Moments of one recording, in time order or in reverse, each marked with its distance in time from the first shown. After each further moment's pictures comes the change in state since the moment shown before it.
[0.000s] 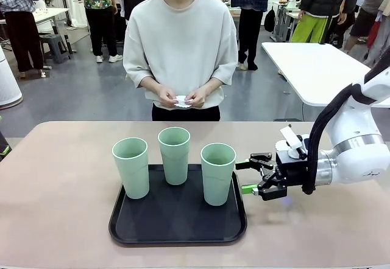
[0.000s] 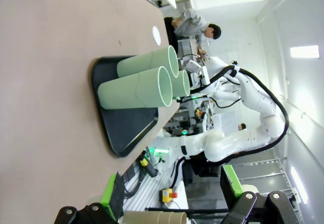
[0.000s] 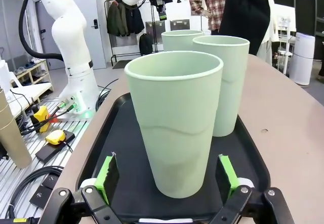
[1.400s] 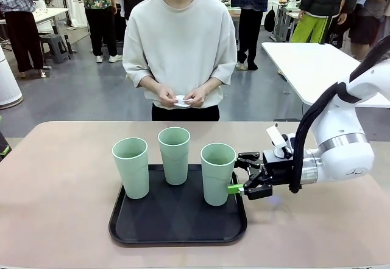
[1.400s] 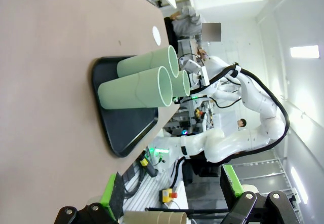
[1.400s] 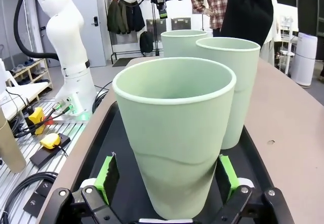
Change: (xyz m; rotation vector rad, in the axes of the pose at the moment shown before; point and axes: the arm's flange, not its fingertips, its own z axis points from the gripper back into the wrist) left arm 0.000 0.000 0.000 0.000 0.000 0.000; right arm 0.006 -0.002 -0.035 0.005 0.013 0.009
